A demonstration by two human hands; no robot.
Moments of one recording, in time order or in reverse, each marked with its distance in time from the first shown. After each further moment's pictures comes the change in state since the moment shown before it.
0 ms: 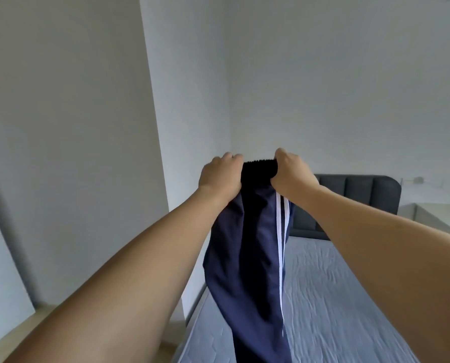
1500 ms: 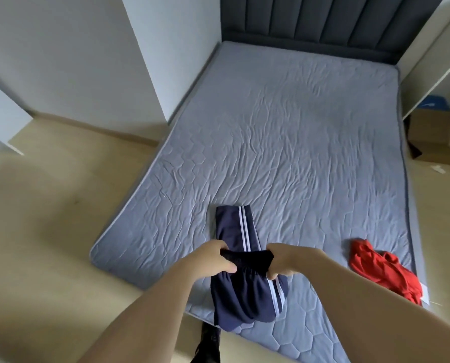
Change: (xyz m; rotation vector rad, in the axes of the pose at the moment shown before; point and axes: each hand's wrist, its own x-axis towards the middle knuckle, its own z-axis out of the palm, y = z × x) left_hand -0.533 0.226 0.183 -0.870 -1.415 -0.657; right_hand -0.537 0.234 0.154 -0.043 -1.588 0.316
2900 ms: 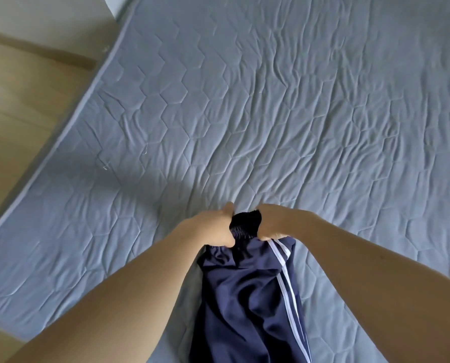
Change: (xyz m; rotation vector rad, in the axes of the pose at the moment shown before) left_hand 0.493 -0.128 -0.020 0.405 -0.173 0.006; right_hand 0.496 0.041 -0.023 0.015 -0.073 0.014
